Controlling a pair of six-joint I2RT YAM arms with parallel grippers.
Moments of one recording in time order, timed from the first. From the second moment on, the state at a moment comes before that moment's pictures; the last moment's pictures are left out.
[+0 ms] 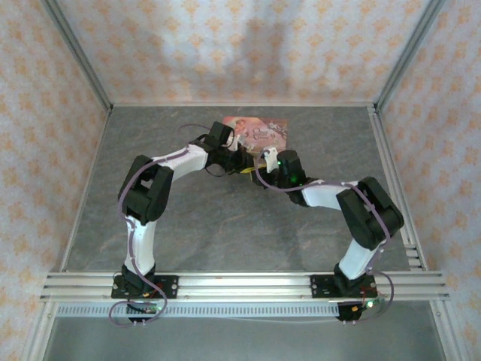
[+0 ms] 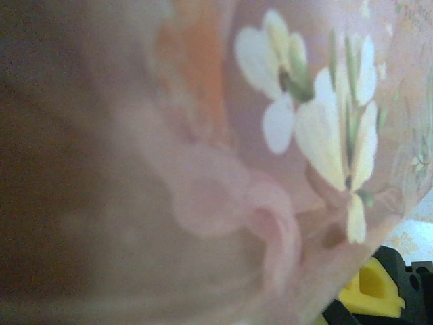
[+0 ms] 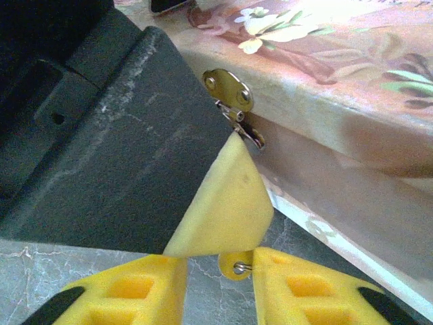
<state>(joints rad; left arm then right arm) -0.42 2.05 1.43 -0.28 0.66 -0.75 0.52 1.71 0.79 0.37 -0.27 0.14</state>
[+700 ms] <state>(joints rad) -0.42 2.05 1.43 -0.28 0.67 -0.75 0.53 1.75 0.82 0.34 -0.24 0.13</state>
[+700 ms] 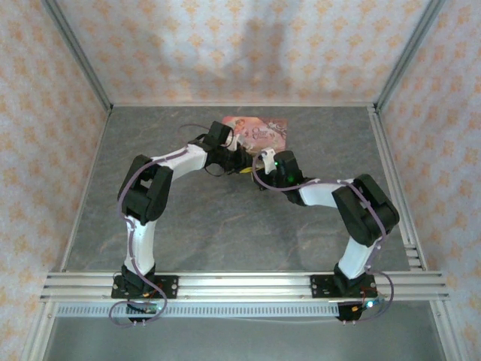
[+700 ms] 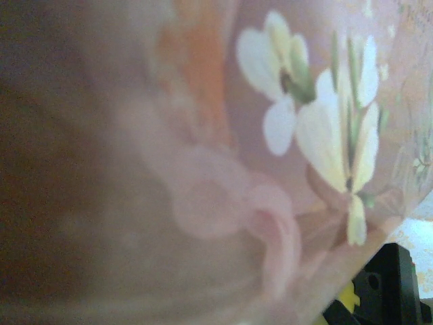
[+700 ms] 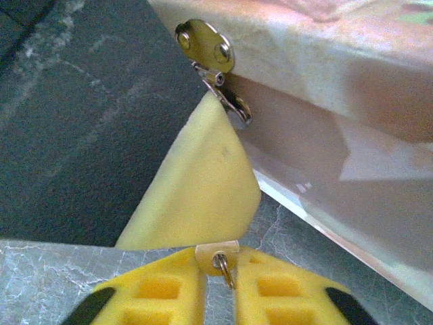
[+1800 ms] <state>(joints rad) -0.41 2.05 1.43 -0.29 0.68 -0.74 0.53 1.76 0.82 0.36 -0.29 0.23</state>
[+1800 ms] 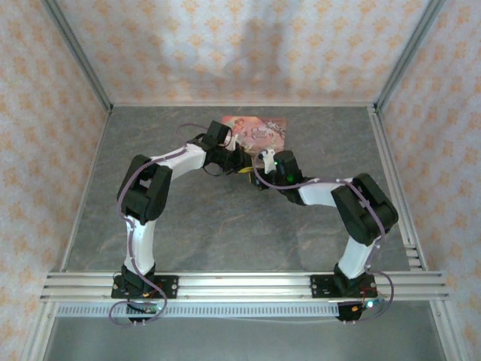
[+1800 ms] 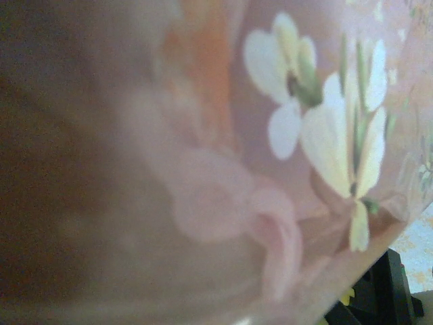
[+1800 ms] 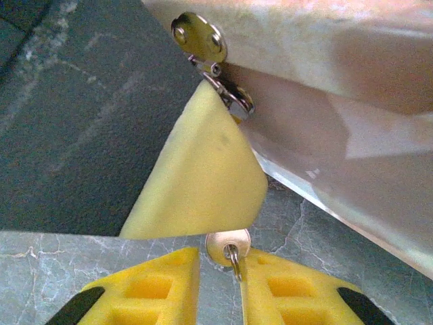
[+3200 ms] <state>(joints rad) -0.41 2.06 1.43 -0.27 0.66 -0.73 0.48 1.78 0.76 0.51 -0.42 0.45</state>
